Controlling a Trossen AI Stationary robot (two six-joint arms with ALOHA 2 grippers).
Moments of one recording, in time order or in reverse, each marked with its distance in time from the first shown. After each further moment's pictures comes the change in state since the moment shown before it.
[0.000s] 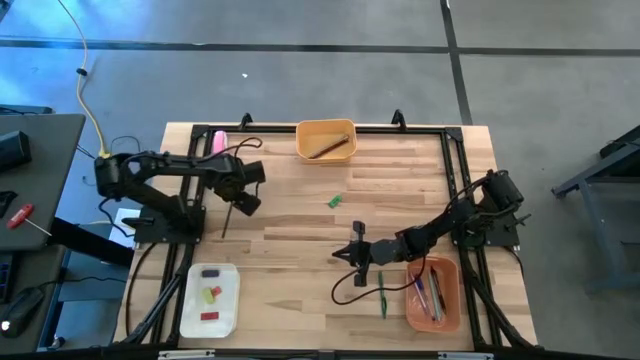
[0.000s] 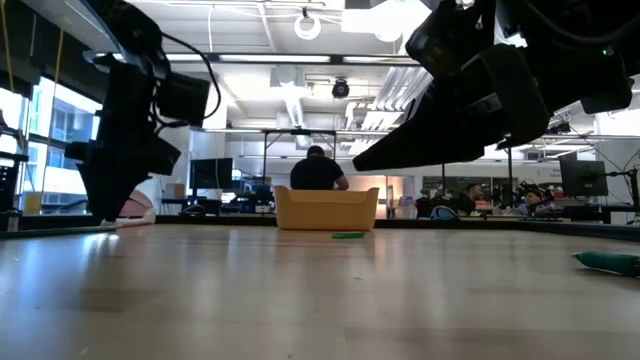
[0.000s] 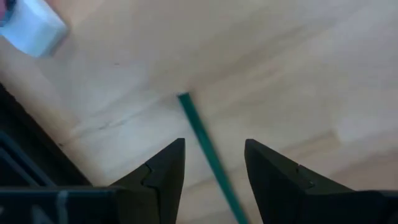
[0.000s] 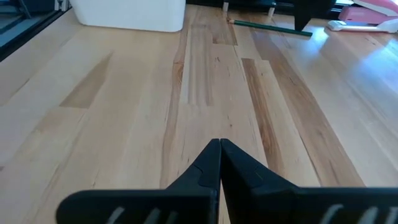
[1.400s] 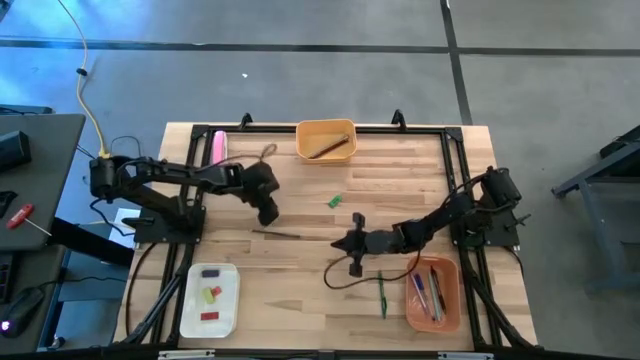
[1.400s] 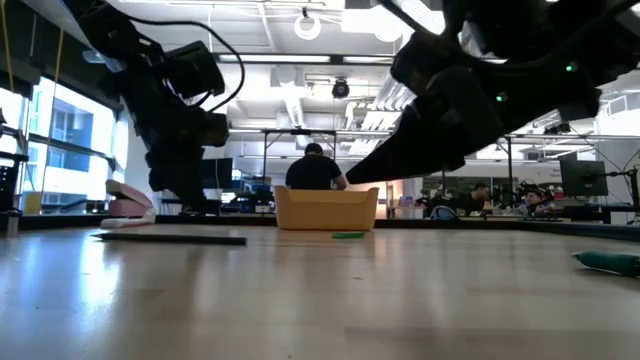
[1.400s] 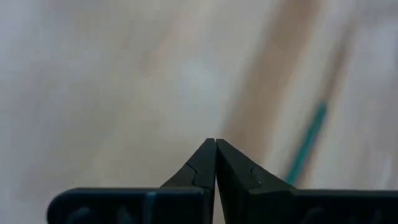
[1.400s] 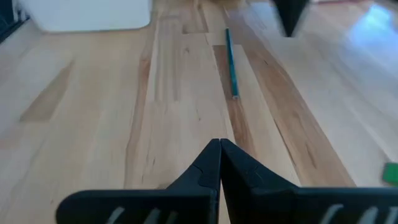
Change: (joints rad) left arm -0.118 -0.050 -0.117 0.696 0.286 0.325; right arm -0.081 0.000 0.000 -0.032 -0.036 0.090
